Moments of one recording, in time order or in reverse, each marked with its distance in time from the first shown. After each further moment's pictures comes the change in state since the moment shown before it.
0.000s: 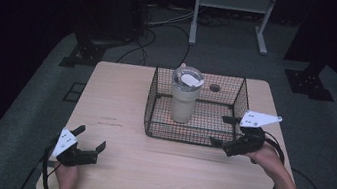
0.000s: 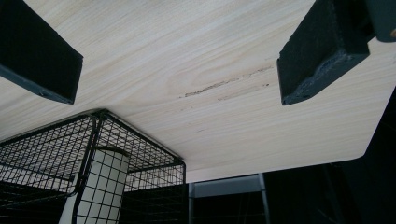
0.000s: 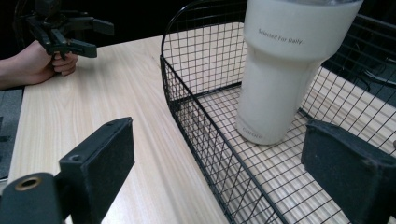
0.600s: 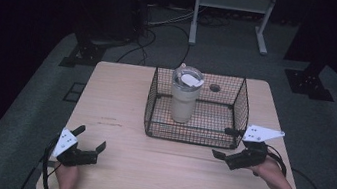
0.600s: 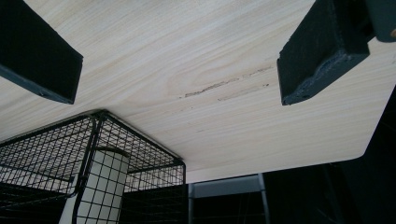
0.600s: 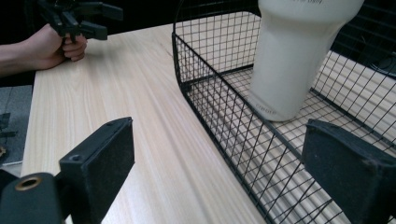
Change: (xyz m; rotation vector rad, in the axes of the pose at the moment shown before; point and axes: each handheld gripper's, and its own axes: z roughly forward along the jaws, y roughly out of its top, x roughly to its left) left arm 0.000 0.000 0.000 0.005 0.002 0.005; right arm 0.013 -0.034 -0.008 0.006 0.011 0.006
